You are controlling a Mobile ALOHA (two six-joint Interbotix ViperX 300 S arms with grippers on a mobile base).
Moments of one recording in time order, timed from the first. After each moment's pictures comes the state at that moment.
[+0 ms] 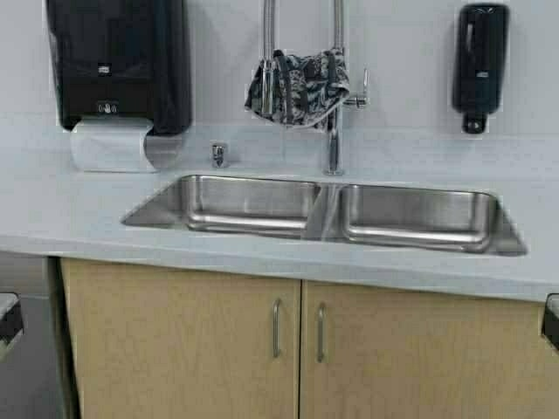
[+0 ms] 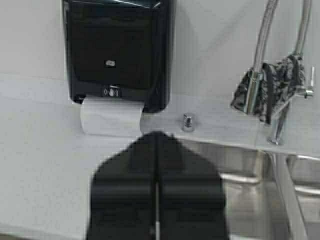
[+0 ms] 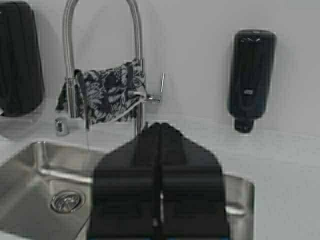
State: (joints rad) left arm -0.01 -1.07 1.26 0.00 -0.27 -0.06; right arm 0.07 -1.01 1.18 -0.06 -0.28 0.05
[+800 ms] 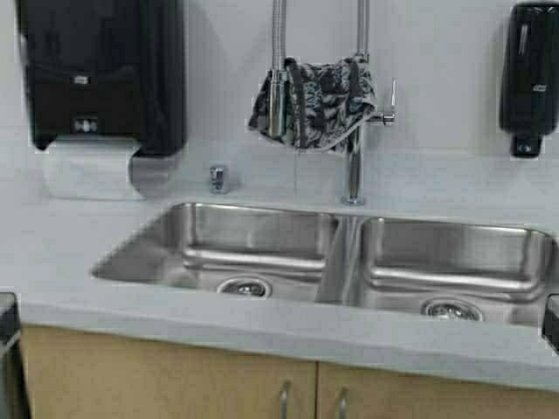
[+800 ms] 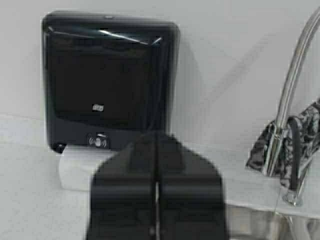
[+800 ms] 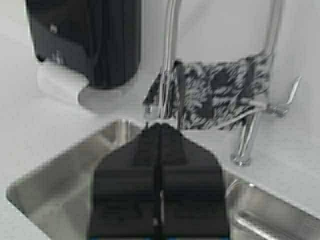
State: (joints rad) left arm -0.03 -1.23 1.31 0.00 -0.23 -0.10; right arm 0.40 -0.73 1.03 -0.10 -0.20 0.04
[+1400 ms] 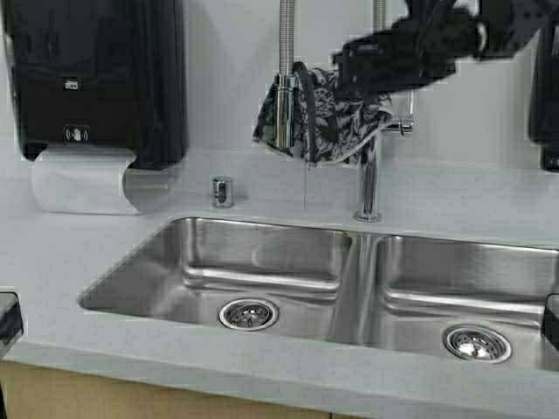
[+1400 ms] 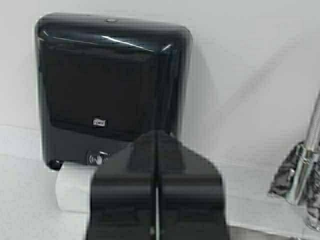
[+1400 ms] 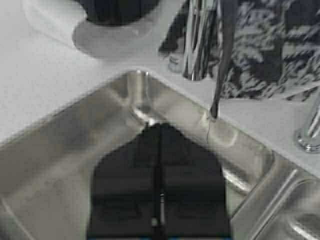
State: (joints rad) left arm -0.03 -1.23 1.31 0.00 -0.23 -0.10; right arm 0.46 0.04 0.92 -0.10 -0.71 0.05
